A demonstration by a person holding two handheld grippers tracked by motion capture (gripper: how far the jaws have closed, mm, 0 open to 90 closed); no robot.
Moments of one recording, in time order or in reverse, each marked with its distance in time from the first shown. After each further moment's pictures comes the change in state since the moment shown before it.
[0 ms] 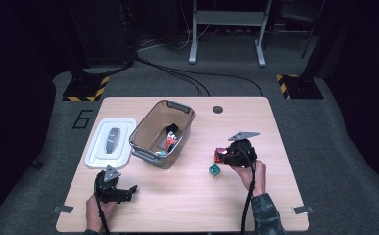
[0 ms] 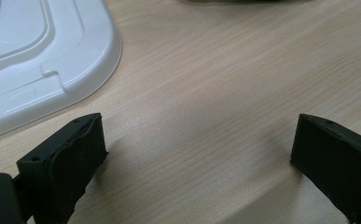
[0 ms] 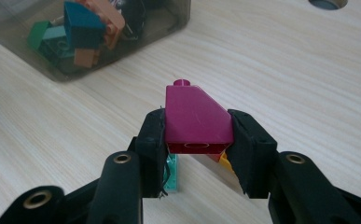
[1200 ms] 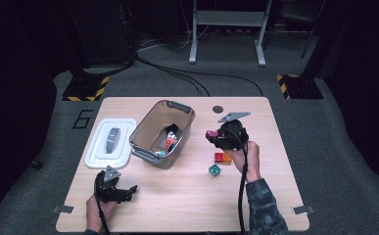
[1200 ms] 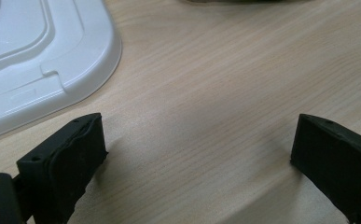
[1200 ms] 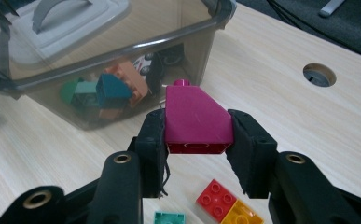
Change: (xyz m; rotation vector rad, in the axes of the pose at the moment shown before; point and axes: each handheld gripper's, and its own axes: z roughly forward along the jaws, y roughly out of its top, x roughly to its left) left arm 0.000 0.000 0.000 -0.002 -0.003 -0.007; right arm 0.018 0.068 -0.016 -0.040 0.011 -0.089
